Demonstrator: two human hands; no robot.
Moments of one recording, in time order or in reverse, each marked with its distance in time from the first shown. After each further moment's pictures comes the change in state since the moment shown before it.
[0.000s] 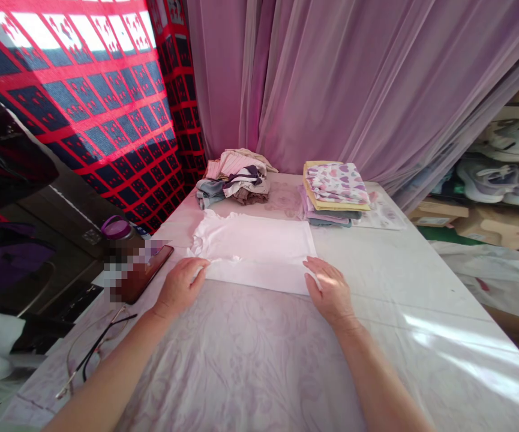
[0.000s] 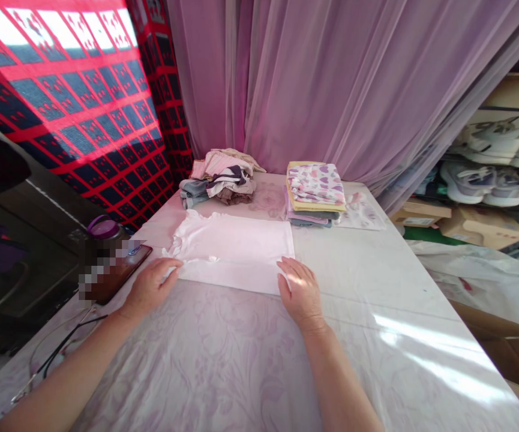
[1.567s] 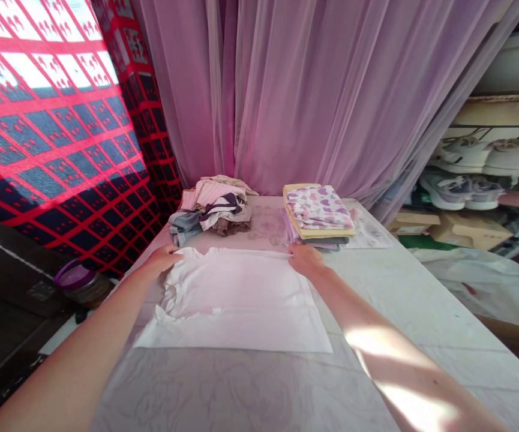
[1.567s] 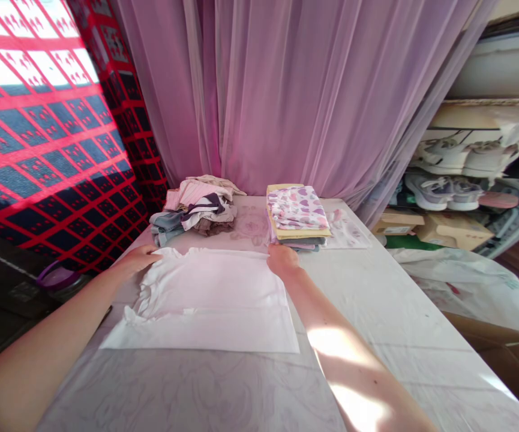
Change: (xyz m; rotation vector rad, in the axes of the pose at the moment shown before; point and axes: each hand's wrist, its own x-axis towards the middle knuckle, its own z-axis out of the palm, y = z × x) left_hand 0.184 -0.105 0.037 -0.147 -0.367 -0.538; right_hand 0.174 0.044 0.021 -0.261 -0.532 0.348
